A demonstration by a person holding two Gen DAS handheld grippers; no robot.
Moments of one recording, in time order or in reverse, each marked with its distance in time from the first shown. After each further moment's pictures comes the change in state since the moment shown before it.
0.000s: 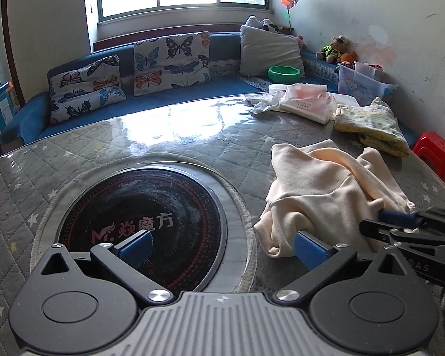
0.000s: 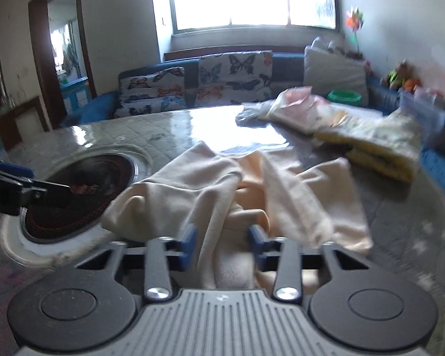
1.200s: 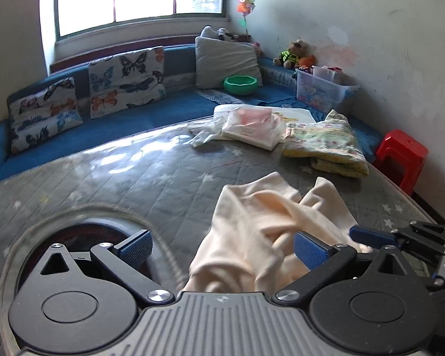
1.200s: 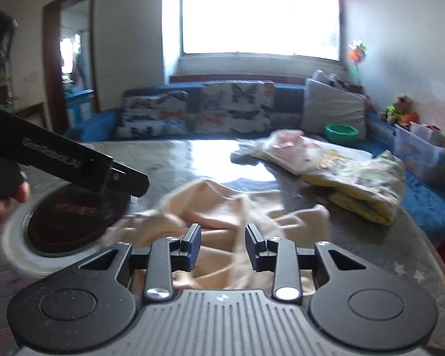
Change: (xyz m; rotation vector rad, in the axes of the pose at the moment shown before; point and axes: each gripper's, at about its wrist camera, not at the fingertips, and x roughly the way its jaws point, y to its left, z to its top) left arm 0.026 -0.067 0.063 0.104 -0.037 -0.133; right arm -0.022 -0.014 0.024 -0.082 -0.094 -0.061
